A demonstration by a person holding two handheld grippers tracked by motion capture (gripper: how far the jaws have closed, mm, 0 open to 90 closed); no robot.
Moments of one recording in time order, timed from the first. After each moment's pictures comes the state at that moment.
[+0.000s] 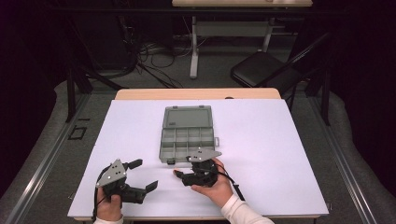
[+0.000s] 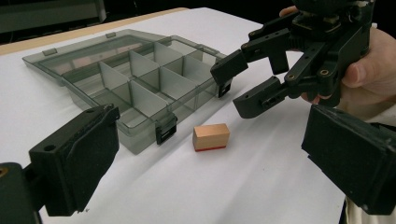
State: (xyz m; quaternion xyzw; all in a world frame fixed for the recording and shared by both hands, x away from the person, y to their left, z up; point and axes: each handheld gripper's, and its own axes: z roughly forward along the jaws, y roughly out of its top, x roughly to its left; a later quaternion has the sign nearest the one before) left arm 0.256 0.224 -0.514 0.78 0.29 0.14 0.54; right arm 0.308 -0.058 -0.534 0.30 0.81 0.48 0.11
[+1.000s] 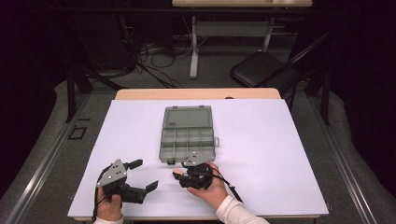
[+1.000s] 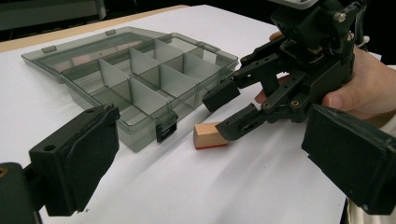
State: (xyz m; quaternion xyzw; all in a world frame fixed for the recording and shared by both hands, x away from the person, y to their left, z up) left arm 0.257 0.223 -0.515 0.78 0.30 0.14 0.54; right arm 0.308 -0.045 -0.558 0.30 0.82 0.46 0.11
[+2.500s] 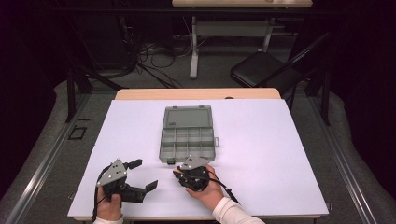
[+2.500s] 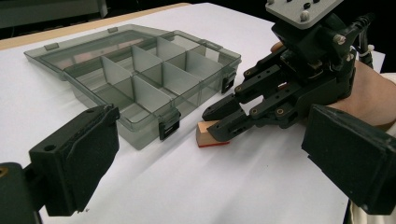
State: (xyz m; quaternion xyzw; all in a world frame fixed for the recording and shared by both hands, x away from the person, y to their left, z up) left arm 0.258 0.224 -0.516 0.78 0.30 0.14 0.53; right arm 0.303 -0.034 -0.567 0.30 0.83 0.45 0.14
